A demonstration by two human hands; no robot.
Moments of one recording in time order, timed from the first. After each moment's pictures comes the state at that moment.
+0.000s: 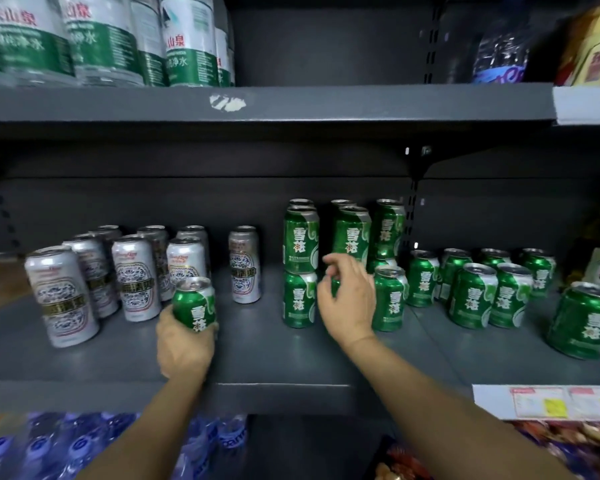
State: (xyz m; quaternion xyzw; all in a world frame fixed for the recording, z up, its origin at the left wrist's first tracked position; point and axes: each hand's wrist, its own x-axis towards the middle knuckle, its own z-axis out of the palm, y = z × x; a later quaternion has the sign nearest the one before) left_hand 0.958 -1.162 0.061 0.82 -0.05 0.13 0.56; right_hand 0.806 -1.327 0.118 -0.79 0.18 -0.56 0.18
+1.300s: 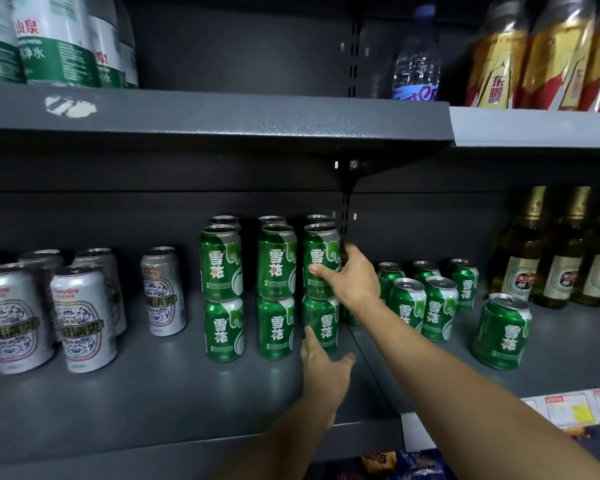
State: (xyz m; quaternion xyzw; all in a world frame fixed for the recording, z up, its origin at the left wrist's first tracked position) left_hand 0.767 -1.370 0.071 0.72 -0.30 -0.25 0.58; right_hand 0.757 -1.458 0.171 -0.79 0.38 -0.40 0.28
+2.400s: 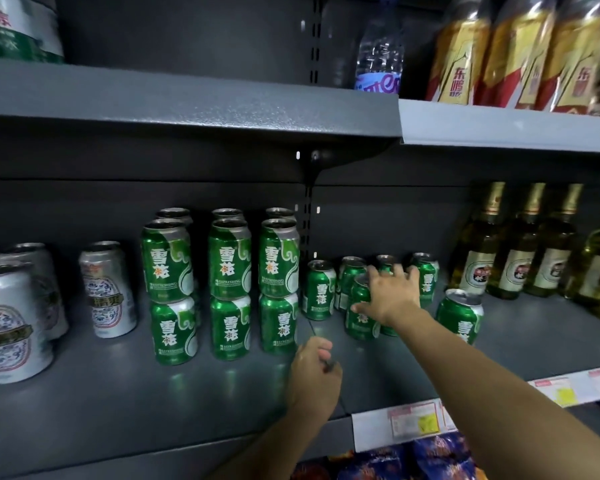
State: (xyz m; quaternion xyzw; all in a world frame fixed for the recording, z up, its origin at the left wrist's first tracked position) left_hand 0.737 -1.408 0.048 0.73 -0.39 -0.13 0.54; right_hand 0.669 -1.550 0.150 -0.86 0.48 -0.06 -0.14
